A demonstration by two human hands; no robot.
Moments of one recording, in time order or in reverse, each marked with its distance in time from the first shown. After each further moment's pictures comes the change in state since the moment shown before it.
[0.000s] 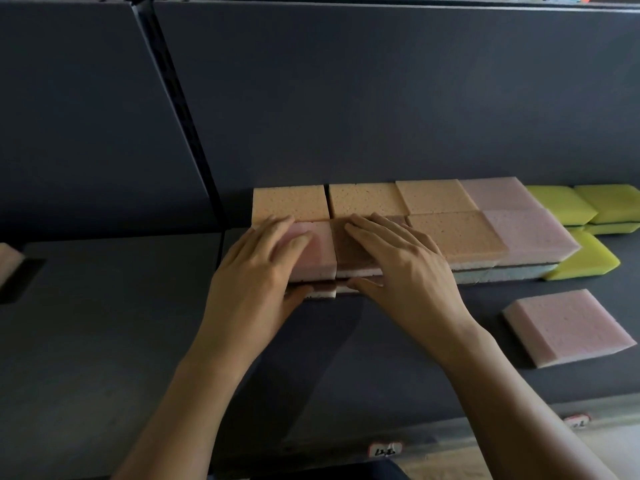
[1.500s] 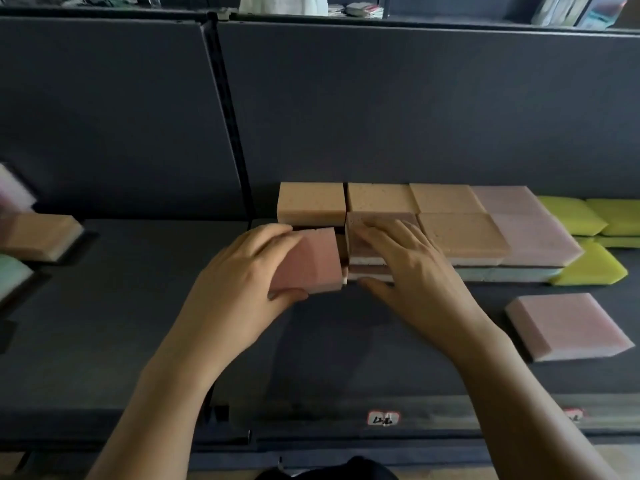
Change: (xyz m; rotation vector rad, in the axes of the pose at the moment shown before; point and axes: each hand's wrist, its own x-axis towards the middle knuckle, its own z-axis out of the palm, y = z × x) left_hand -0.046 0.005 -0.046 -0.095 0.025 -0.033; right_hand -0.016 -0.018 -0.024 0.089 -0.060 -0.089
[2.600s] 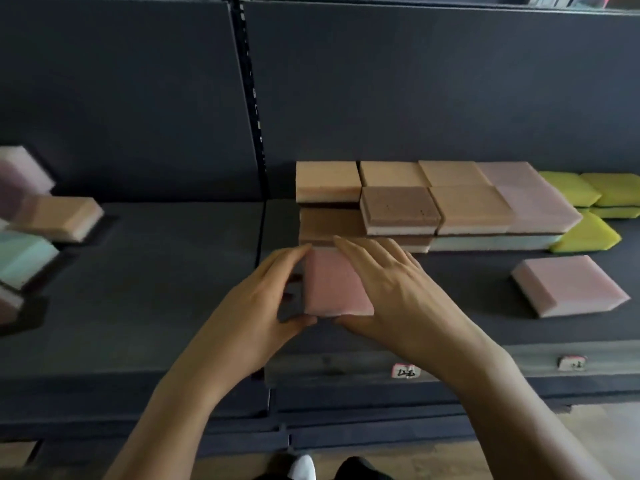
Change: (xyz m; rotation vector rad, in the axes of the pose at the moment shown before) left_hand -0.061 -0.014 0.007 -0.373 -0.152 -0.063; right_hand -0.038 -0.080 0.002 -0.037 -0.189 -0.021
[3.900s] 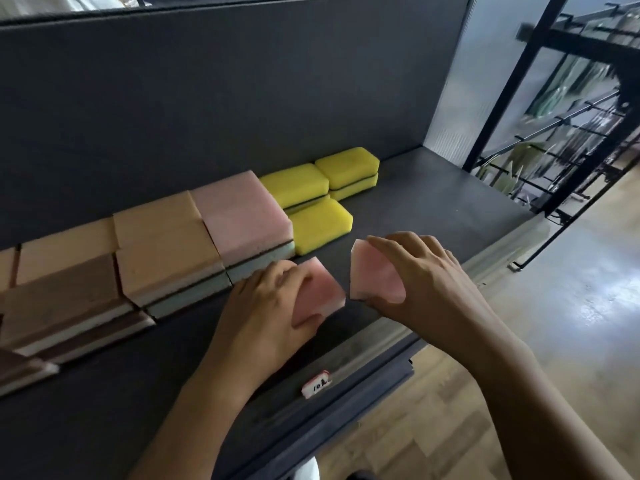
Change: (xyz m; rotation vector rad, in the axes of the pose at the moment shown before) left_hand 0.165 0.214 0.225 0.293 -0.261 0.325; right_hand -0.197 0.272 -0.093 -0.095 0.121 0.670
